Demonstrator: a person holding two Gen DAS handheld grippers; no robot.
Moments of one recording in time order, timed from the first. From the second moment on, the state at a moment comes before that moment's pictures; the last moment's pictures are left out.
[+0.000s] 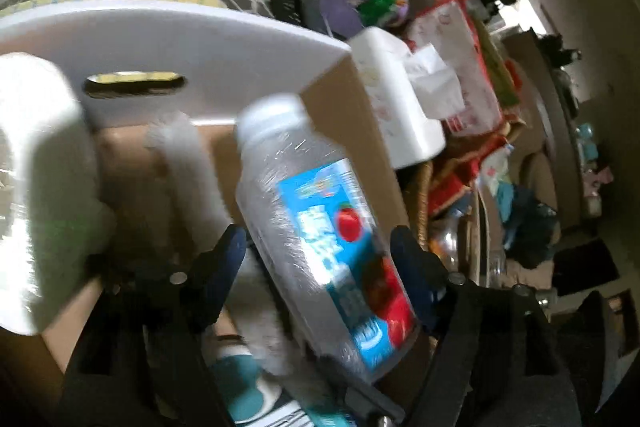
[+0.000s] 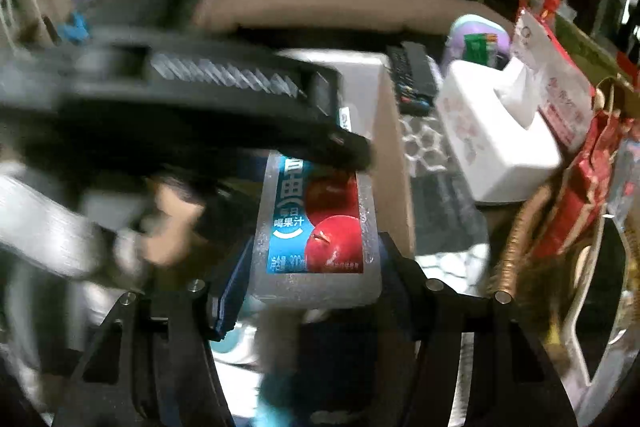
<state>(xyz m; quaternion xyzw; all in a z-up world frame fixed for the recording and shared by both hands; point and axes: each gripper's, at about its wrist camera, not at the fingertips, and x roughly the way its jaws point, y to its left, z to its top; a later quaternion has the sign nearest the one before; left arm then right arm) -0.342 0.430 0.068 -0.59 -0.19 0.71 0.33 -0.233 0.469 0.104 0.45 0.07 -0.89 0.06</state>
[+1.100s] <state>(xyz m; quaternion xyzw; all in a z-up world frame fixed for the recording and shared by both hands) -0.265 0.297 0.154 -0.54 -0.12 0.77 0.33 -0.250 0.458 0.077 0.59 0.05 -0.81 -0.03</state>
